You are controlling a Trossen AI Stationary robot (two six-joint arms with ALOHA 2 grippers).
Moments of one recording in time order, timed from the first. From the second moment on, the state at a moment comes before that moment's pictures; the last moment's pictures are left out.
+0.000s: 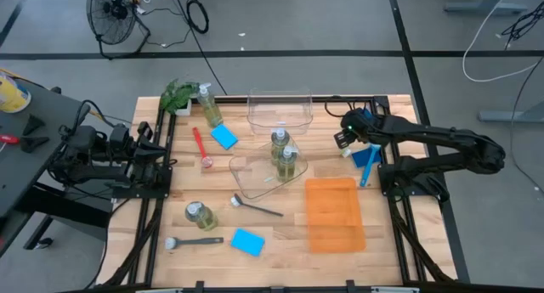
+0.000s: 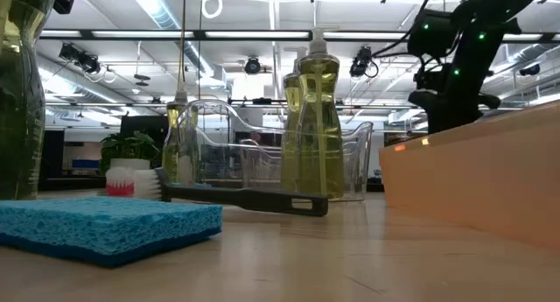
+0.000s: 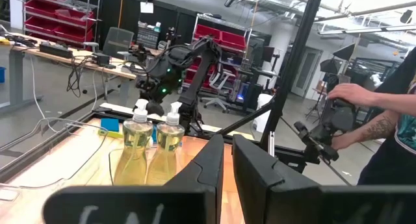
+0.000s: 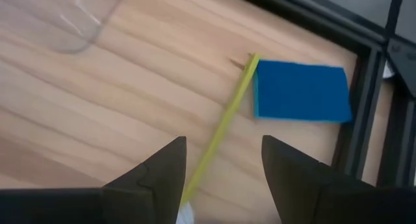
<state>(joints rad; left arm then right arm) -0.04 0.01 0.68 -0.57 -0.03 -0.26 -0.45 1.07 0.68 -0.77 0.43 0.57</state>
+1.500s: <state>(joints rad) -0.04 0.01 0.68 -0.57 -0.03 -0.26 -0.60 1.41 0.61 -0.62 0.22 0.61</state>
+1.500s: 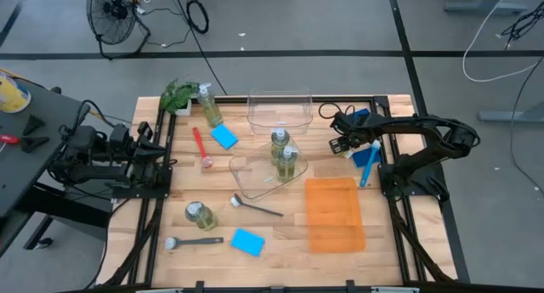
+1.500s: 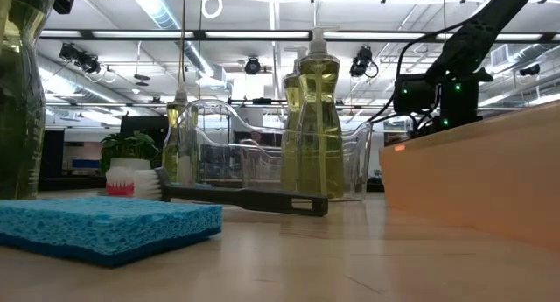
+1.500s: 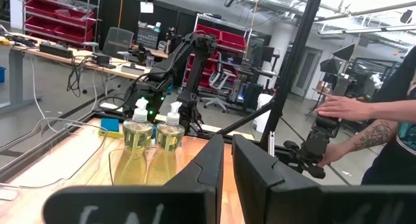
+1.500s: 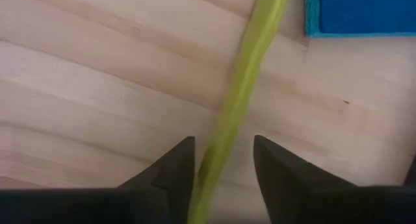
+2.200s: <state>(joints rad) -0.04 0.01 0.68 -0.57 -0.03 -0.26 -0.60 1.37 0.61 -0.60 0.16 0.59</state>
